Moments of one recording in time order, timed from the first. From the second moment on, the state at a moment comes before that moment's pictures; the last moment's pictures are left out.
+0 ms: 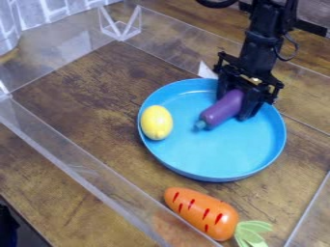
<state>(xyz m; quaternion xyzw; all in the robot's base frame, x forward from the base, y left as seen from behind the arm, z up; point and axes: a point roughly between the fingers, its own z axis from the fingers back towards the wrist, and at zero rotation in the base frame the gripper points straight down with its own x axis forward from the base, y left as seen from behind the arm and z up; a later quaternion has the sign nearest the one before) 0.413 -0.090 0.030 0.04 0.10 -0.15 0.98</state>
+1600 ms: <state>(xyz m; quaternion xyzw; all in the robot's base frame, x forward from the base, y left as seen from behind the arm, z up) 0.389 -0.059 0.105 0.12 0.14 -0.11 0.98</state>
